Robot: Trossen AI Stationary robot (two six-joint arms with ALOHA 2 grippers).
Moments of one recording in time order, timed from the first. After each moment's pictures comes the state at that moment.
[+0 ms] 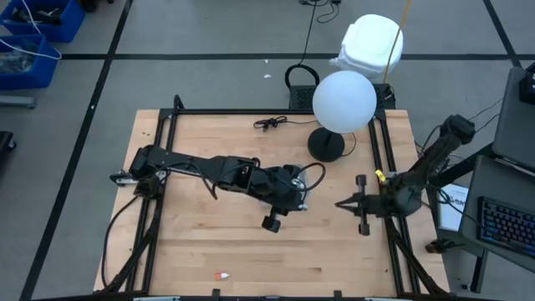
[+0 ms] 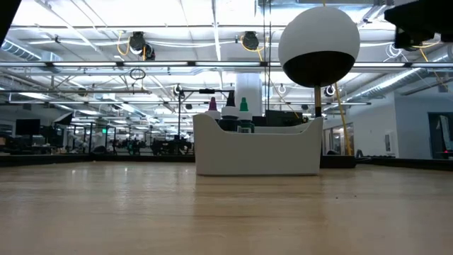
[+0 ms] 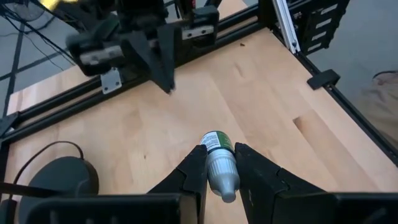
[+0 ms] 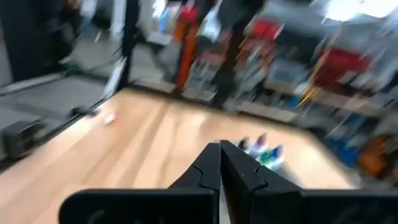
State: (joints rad) left arm -0.20 1.94 1.98 -0.70 0.01 0.27; right arm 0.82 0.70 0.16 0.50 0.80 -0.18
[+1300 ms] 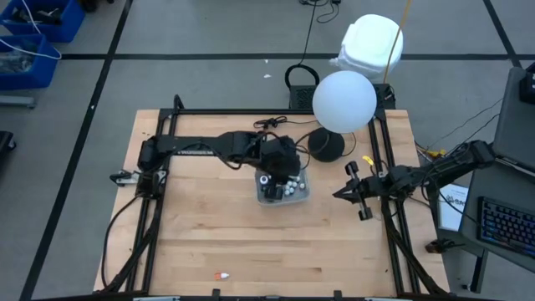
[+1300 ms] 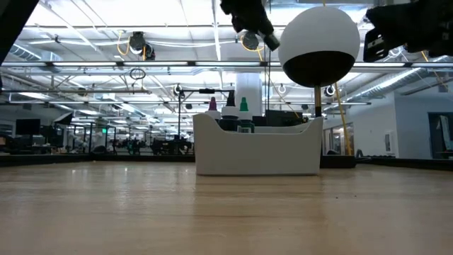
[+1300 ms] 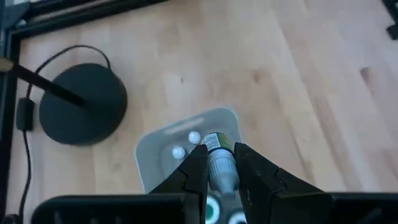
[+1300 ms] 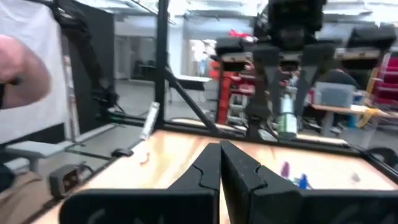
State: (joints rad) left arm 0.00 1.98 1.99 -0.89 0.05 0.22; right arm 0.30 0.48 0.05 0.58 0.08 -0.07
